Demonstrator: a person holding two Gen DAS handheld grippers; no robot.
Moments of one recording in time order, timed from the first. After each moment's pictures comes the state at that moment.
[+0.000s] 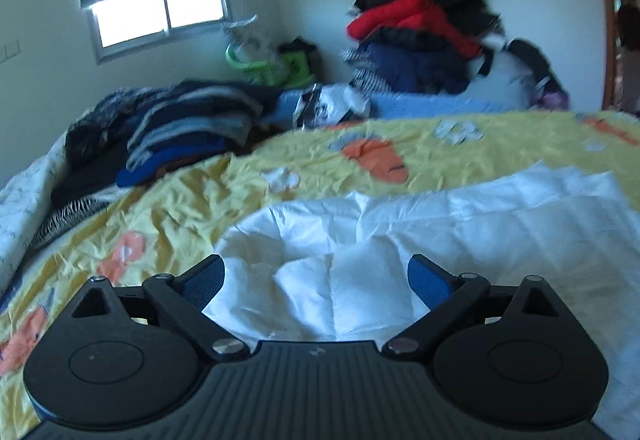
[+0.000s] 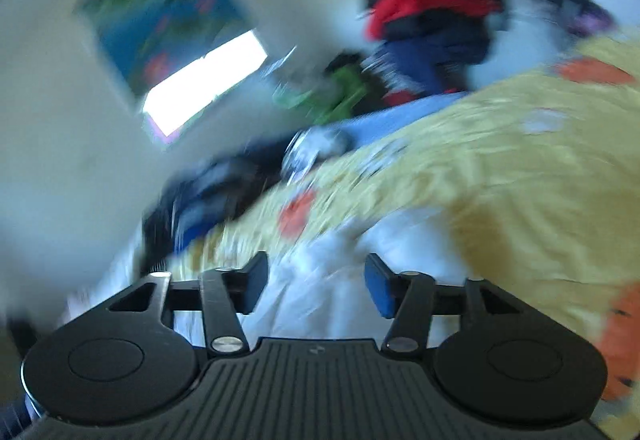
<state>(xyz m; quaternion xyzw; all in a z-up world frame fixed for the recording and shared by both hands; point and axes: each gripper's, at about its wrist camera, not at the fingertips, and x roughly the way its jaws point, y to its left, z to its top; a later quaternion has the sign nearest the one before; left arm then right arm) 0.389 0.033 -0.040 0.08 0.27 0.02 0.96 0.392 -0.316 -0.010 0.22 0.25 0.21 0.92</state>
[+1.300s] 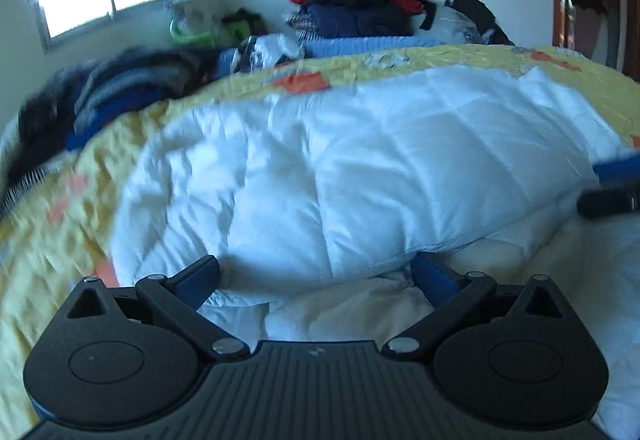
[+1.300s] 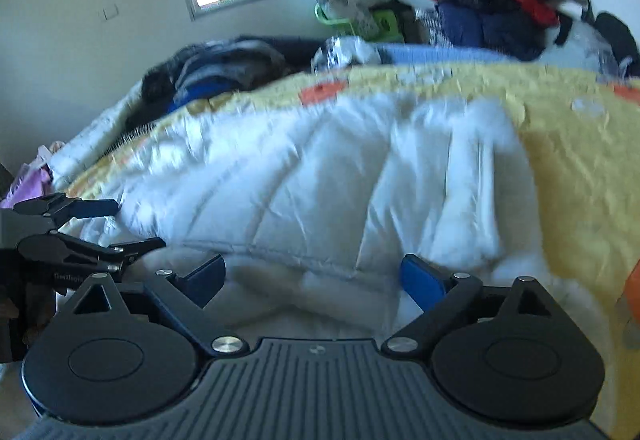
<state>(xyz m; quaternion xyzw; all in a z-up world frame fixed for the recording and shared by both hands) 0.333 0.018 -0.097 0.09 0.32 -0.06 0.94 0.341 -0.254 -0.070 0.05 0.32 0.22 0.92</state>
